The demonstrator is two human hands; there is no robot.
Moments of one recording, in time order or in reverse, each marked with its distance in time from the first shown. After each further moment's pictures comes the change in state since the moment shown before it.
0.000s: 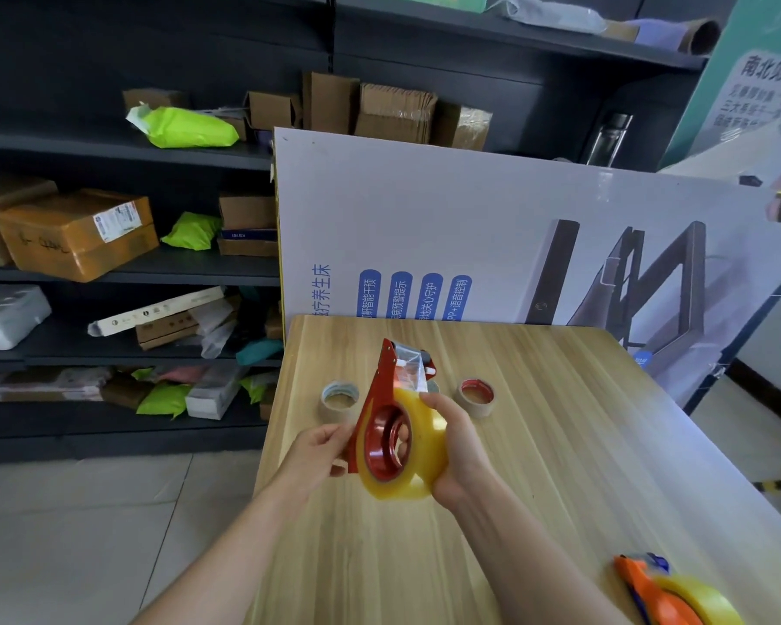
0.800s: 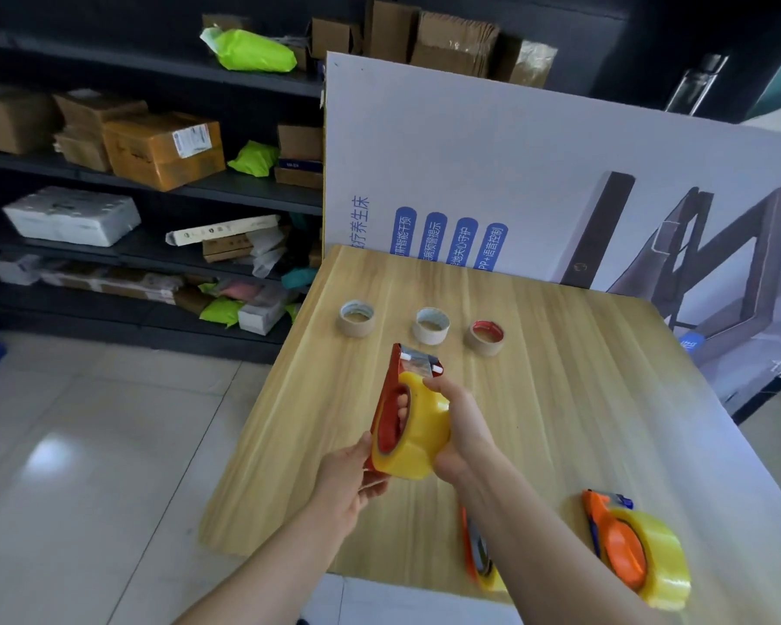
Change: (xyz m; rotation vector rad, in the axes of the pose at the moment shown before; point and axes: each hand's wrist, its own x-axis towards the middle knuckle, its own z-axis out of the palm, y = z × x) left_hand -0.130 -0.075 0.132 -0.543 0.329 -0.392; right_hand -0.046 0.039 -0.099 -0.060 -0.073 0.188
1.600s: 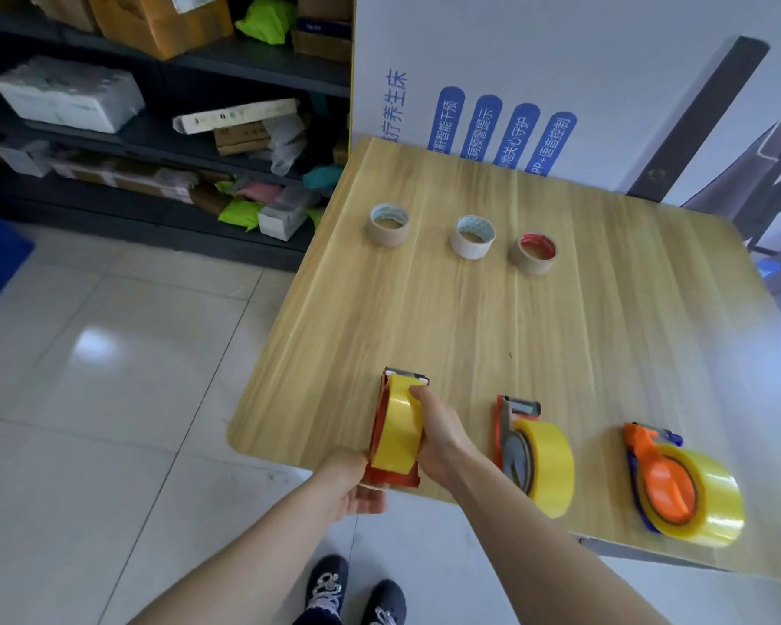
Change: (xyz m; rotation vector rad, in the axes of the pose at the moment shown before) left_hand 0.023 -0.069 -0.069 0.381 0.016 -0.378; right_hand 0.063 0.111 -0.026 -0.262 0.129 0.150
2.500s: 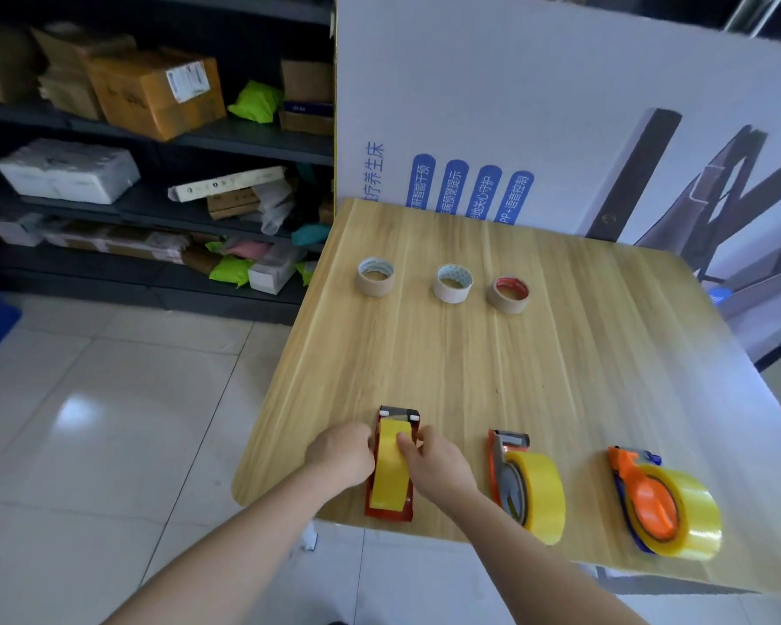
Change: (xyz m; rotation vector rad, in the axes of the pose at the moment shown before) left_hand -0.020 0.072 -0.015 1.220 0.281 0.539; right_hand -0.011 -0.001 -0.005 -1.155 0.246 -0.366
